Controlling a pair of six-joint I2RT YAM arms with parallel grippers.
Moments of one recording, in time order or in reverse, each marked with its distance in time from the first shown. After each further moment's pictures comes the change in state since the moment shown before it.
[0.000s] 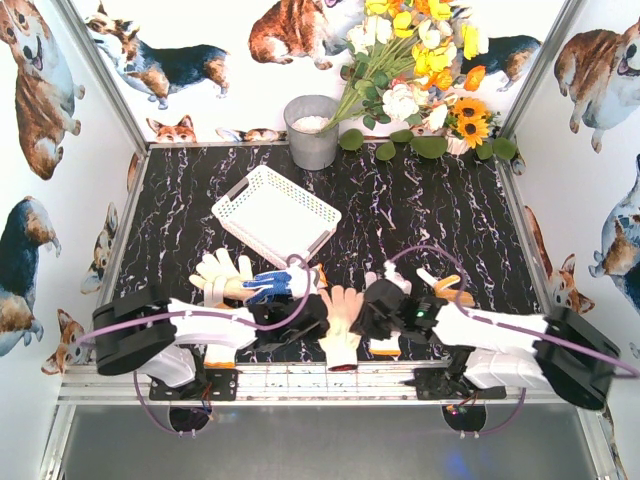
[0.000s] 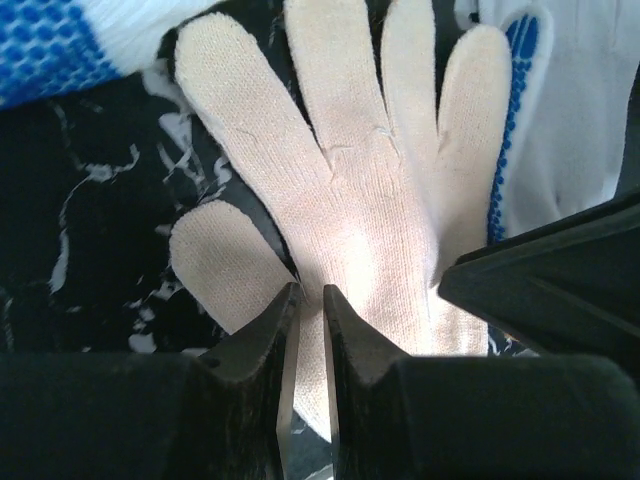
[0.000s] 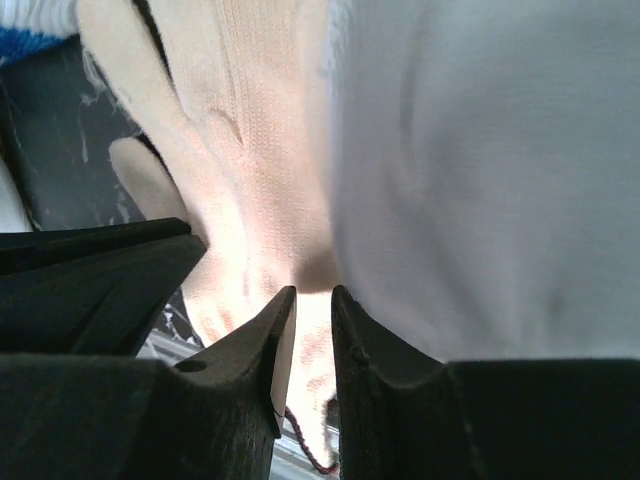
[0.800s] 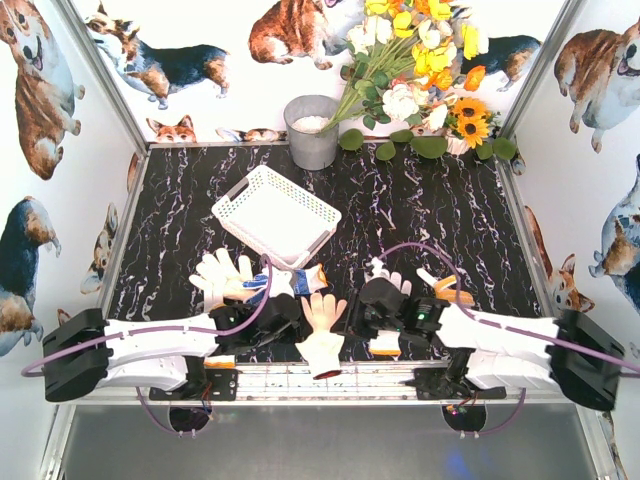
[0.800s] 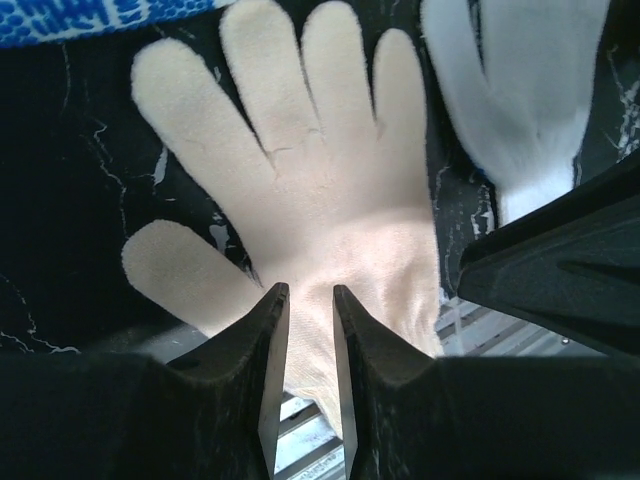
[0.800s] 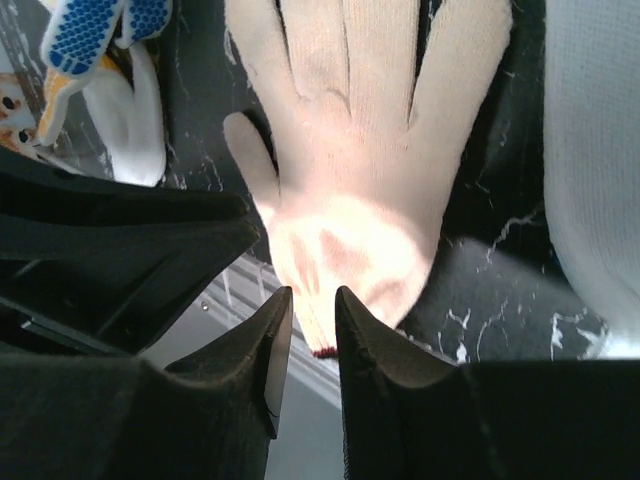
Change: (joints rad) left arm 0.031 -0.326 -0.061 -0.233 0.080 0.017; right arm 0.066 -0.128 0.033 0.024 -0.072 0.038
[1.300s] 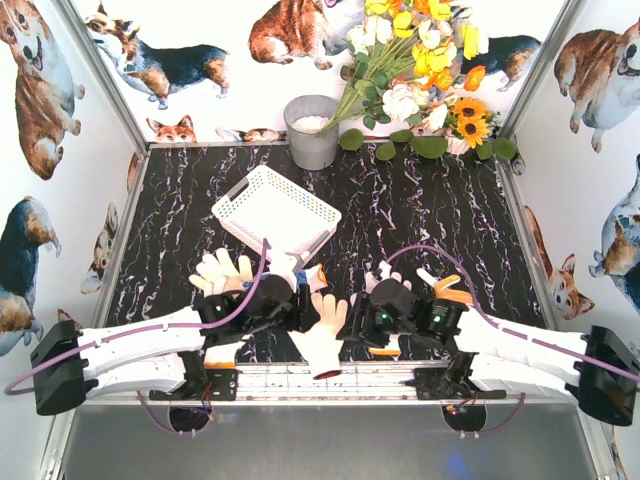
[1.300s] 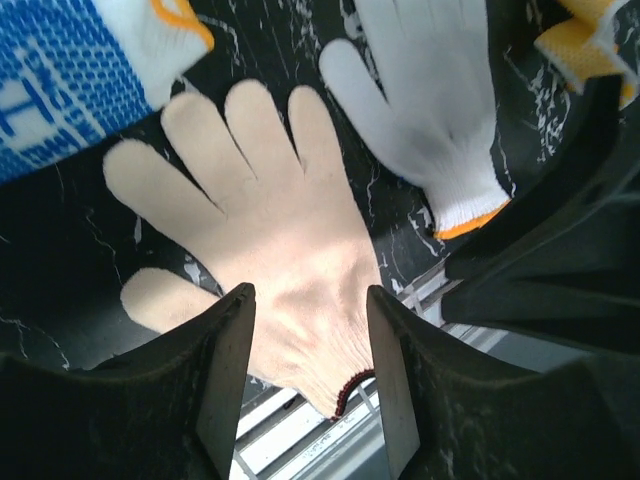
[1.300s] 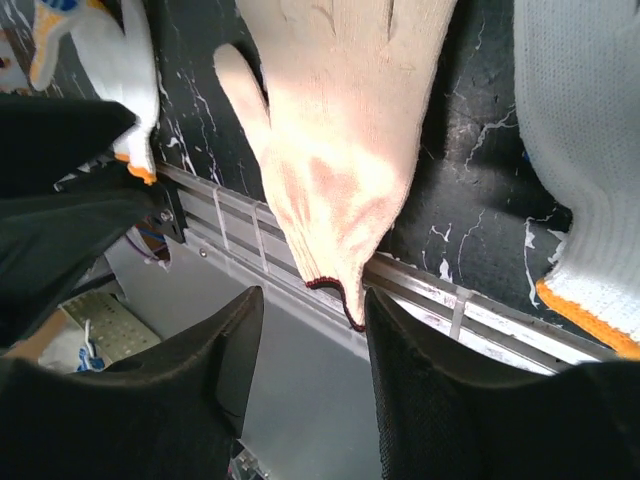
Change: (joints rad) left arm 0.076 -0.097 0.114 -0.082 0.085 0.246; right arm 0.000 -0.099 0.019 -0.173 -0.074 0.010
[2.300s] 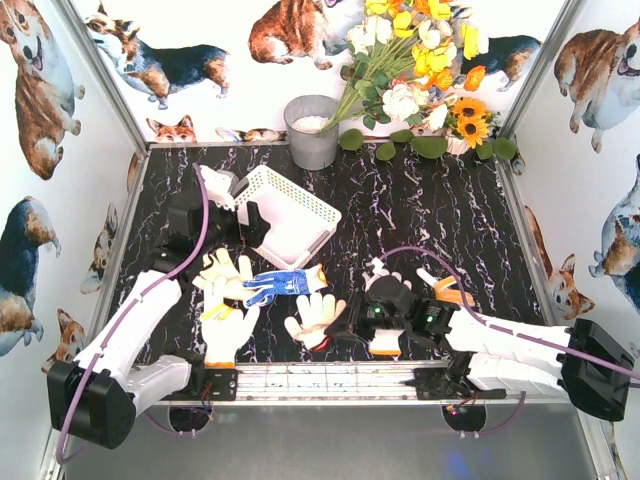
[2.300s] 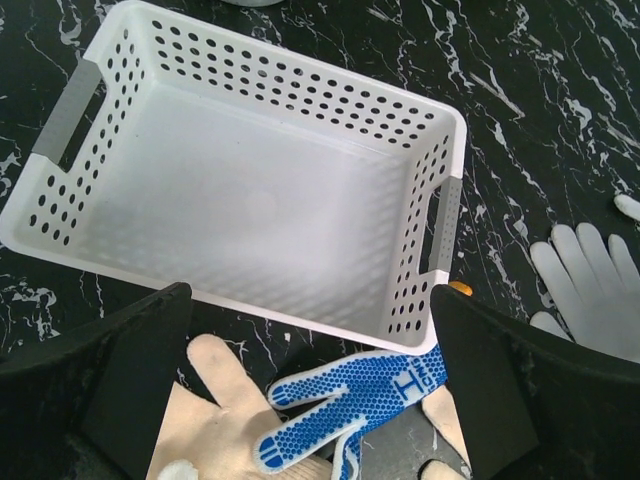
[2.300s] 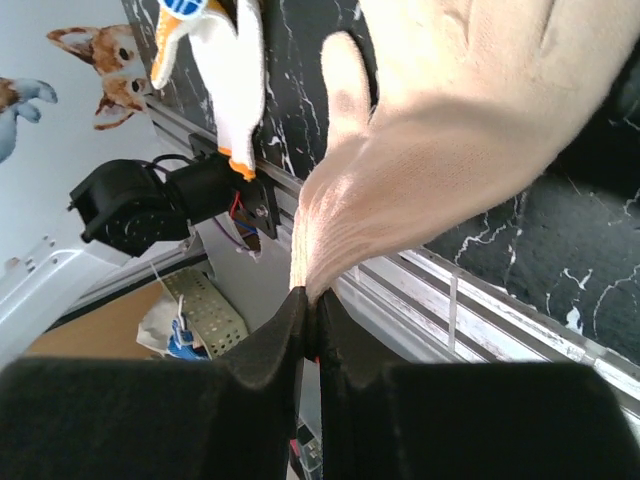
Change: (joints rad) left arm 0.834 0.032 0.234 0.070 0.406 0.632; right arm -0.034 0.059 -0.047 0.314 -0.097 0.102
